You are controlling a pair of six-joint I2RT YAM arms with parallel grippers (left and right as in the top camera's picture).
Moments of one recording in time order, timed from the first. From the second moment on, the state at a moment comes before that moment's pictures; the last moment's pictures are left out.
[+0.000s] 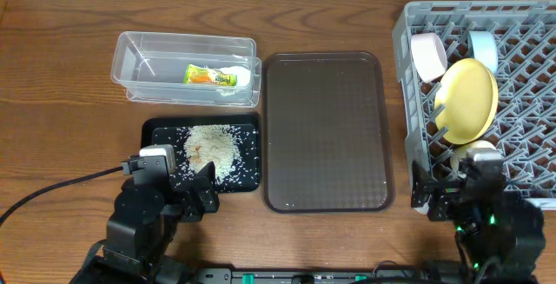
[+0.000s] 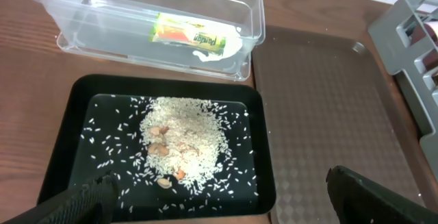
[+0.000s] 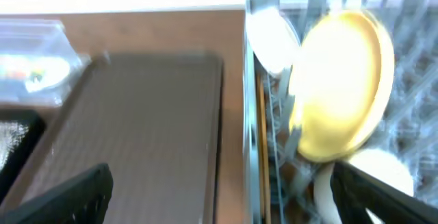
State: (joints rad) left arm -0.36 0.45 0.77 -0.92 -0.14 -0.40; right arm 0.01 0.33 0.63 -0.75 -0.11 0.05
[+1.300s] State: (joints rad) left arm -0.36 0.45 0.76 -0.92 -0.14 -0.40; right arm 0.04 0.02 0.01 -0.06 -0.08 0.00
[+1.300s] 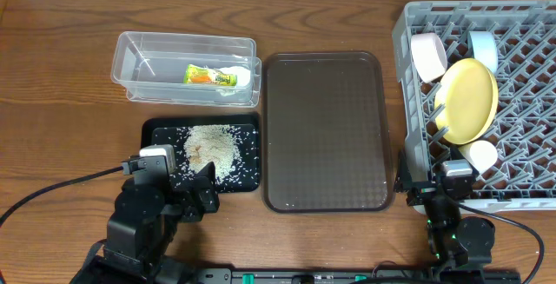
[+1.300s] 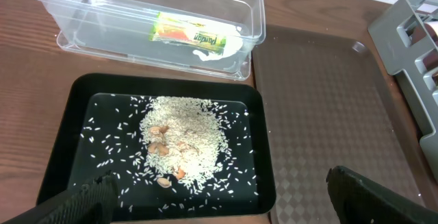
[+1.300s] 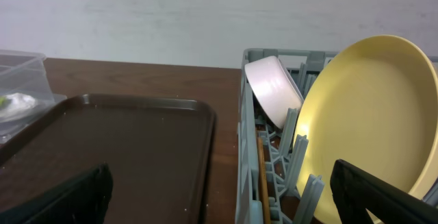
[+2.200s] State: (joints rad) left arm -0.09 0.07 0.05 -0.17 -0.10 -0.27; right arm 0.04 0.02 0.01 -0.06 -0.08 0.00
